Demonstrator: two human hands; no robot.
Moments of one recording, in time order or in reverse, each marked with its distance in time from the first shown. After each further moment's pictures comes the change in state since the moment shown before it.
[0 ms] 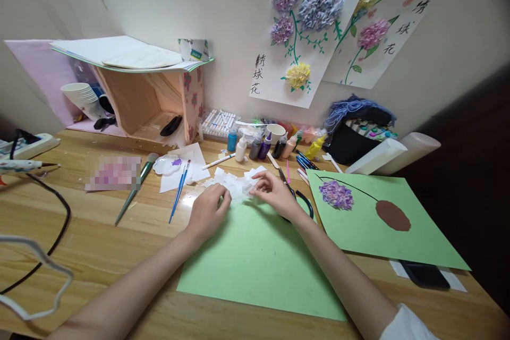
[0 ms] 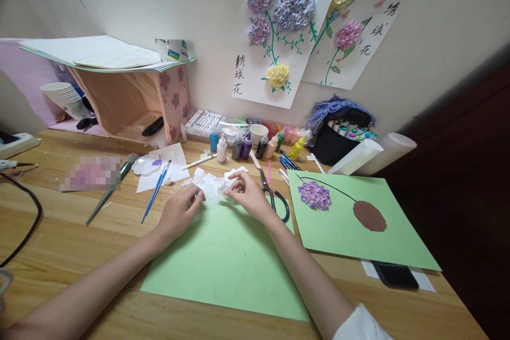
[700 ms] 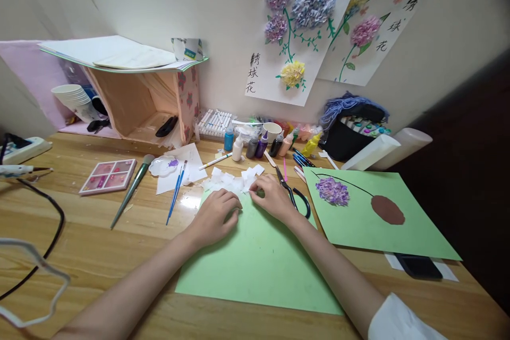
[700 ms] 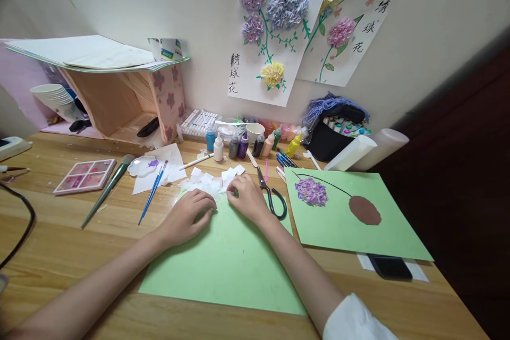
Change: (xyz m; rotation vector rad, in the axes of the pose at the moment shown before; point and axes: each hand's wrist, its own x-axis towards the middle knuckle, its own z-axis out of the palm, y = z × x) left_hand -0.002 0.003 0.003 -0.011 -0.203 0.349; right_hand -0.006 0.004 0.001 -0.735 0.095 -0.297
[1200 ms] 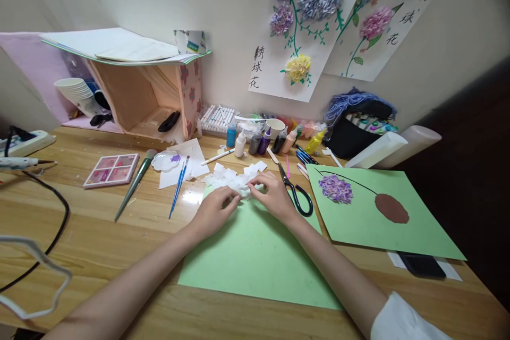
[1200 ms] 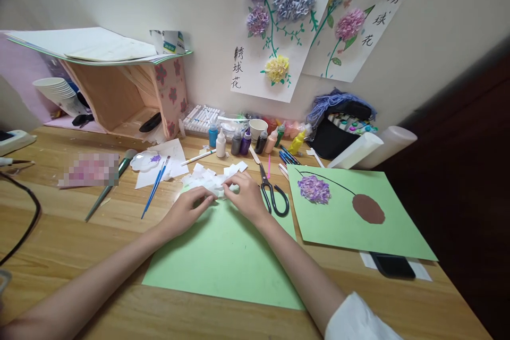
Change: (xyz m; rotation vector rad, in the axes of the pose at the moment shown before) left_hand 0.002 -0.003 0.004 -0.312 0.066 -0.274; right_hand 0.000 -0.021 -0.003 0.218 0.101 0.040
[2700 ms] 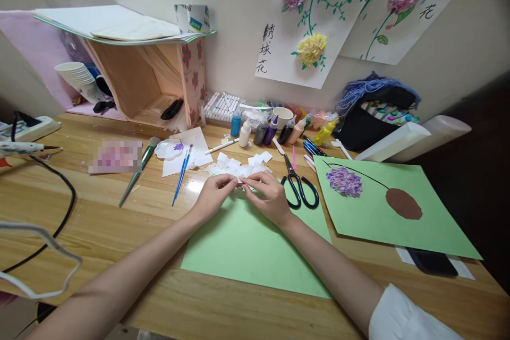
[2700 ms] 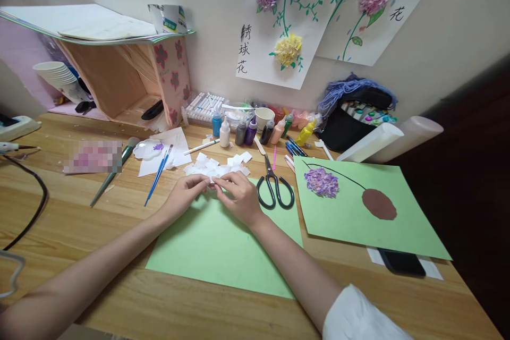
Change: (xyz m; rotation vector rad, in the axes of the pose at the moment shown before) left_hand 0.007 -0.003 -0.001 -0.530 0.083 -0.246; right_hand -0.019 0.005 0.029 0.021 0.175 -0.338
